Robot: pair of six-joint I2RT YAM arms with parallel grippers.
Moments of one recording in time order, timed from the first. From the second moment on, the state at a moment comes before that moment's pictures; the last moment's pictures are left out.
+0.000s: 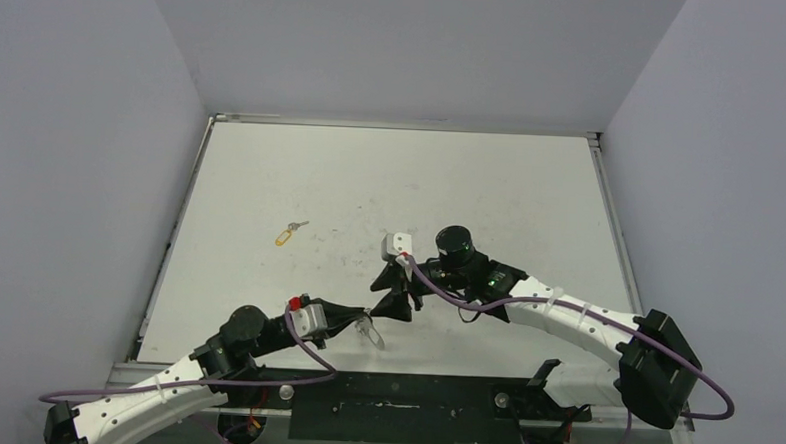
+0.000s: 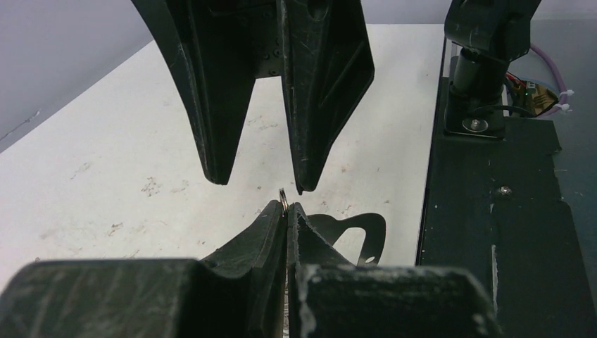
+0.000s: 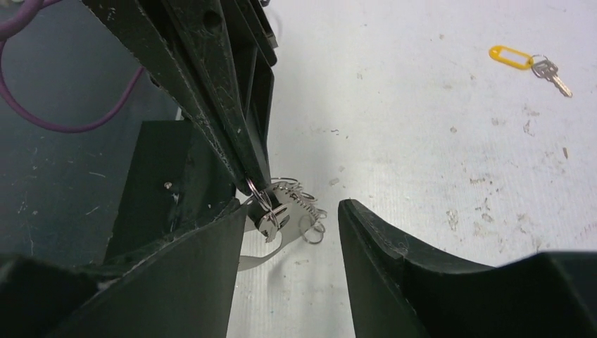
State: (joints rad) left arm -0.98 0.28 0.10 0.25 0.23 0.10; right arm 0.88 1.26 0.75 0.10 -0.75 -0.15
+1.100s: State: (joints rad) left arm -0.98 0.29 0.11 0.24 0.17 0.09; right arm 0.90 1.29 0.86 -0.19 -0.73 -0.28
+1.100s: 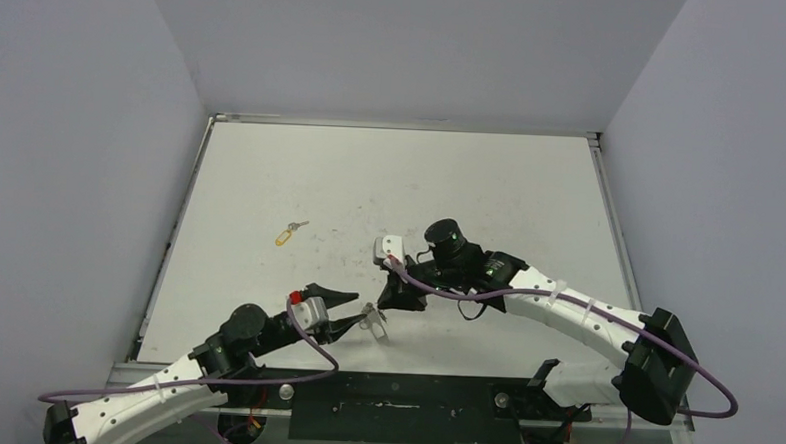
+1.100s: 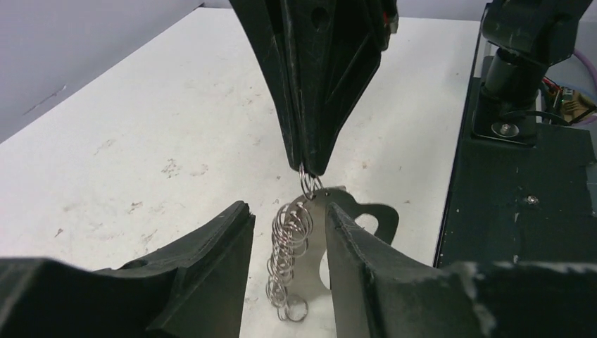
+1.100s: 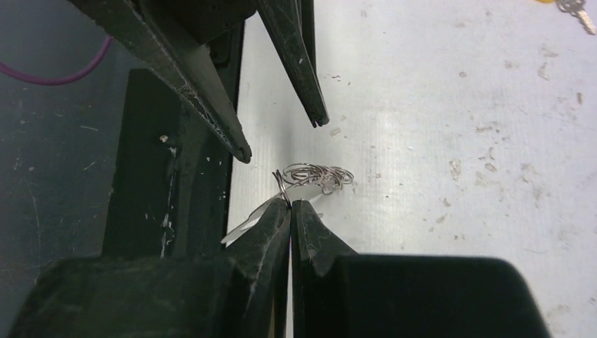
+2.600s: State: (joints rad) left arm -0.98 0.64 0.29 0.17 0.20 0.12; right arm 1.06 1.47 1.23 -0.67 -0.29 -0.27
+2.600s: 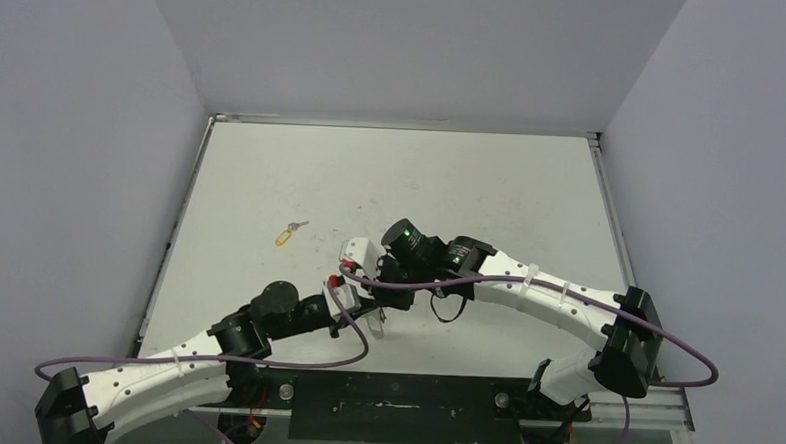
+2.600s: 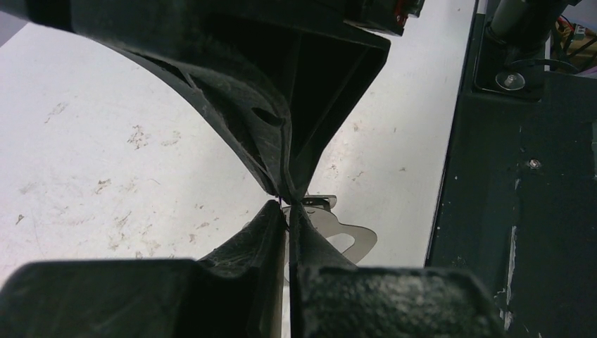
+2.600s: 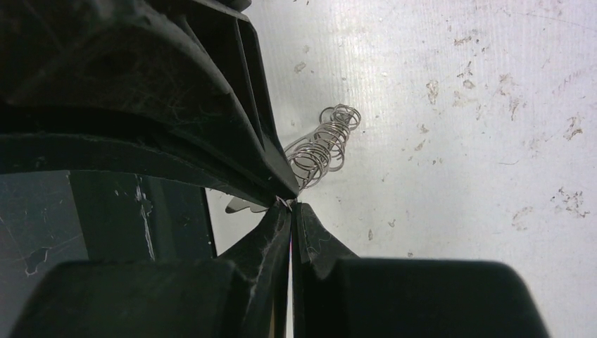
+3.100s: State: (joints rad) left arm -0.98 0.43 0.15 0.26 0.20 0.09; right arm 0.89 1.28 0.98 -0.40 -0.54 -0.25
